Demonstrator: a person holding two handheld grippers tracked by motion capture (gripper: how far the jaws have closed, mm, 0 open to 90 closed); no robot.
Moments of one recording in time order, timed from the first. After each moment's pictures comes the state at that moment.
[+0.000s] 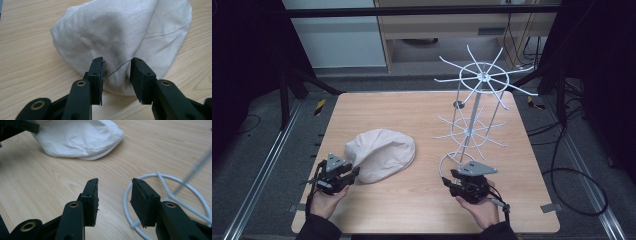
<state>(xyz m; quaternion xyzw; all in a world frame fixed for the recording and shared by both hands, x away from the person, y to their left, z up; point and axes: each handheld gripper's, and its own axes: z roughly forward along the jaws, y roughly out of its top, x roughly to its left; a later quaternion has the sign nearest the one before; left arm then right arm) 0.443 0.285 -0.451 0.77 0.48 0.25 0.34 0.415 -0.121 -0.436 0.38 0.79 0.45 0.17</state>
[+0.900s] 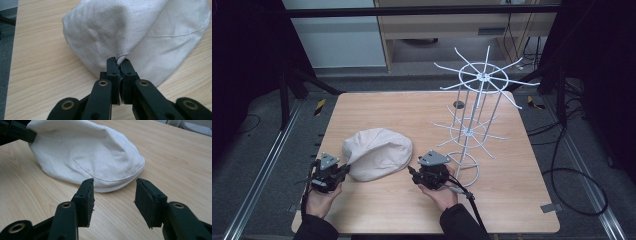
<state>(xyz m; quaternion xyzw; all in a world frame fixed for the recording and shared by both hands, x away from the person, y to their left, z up) 0.449 0.301 -0.452 0.76 0.50 0.26 0.33 0.458 -0.026 -0.454 0.35 0.79 0.46 0.21</state>
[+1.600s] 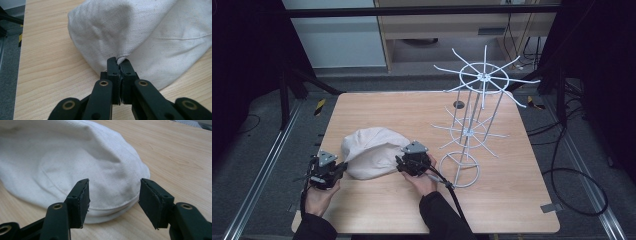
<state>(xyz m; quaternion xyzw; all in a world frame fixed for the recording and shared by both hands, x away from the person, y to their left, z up) 0.459 0.307 -0.454 0.76 0.51 0.26 0.32 0.511 0.022 -0.481 0.39 0.78 0.44 0.23</state>
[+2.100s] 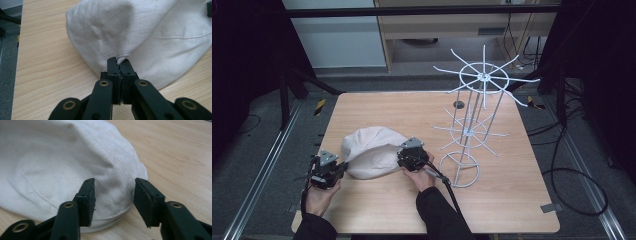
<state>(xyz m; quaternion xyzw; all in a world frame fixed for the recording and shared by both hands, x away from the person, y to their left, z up) 0.461 0.306 -0.456 0.76 0.50 0.26 0.32 0.527 0.028 -0.487 0.40 0.79 0.40 0.23</state>
